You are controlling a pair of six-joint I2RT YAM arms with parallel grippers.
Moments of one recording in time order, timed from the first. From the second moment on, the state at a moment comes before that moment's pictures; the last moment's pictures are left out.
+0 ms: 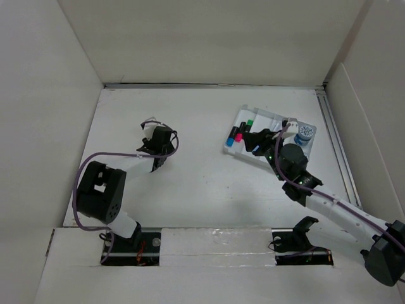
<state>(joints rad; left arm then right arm) -0.38 1.54 0.76 0.02 -0.44 -0.68 0.64 0.94 0.58 0.37 0.28 0.54</state>
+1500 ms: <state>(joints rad) -0.42 1.50 0.72 0.05 -0.09 -0.71 0.64 0.96 0.60 0.37 0.26 0.53</state>
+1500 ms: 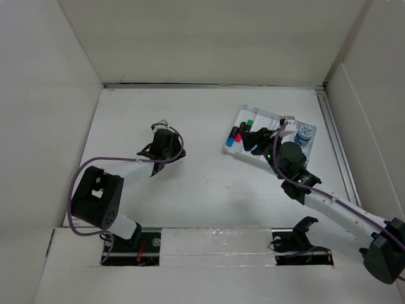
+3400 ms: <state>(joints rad) -0.35 1.53 0.69 -0.02 -0.31 -0.80 0.63 1.00 0.63 0.35 0.18 0.52</state>
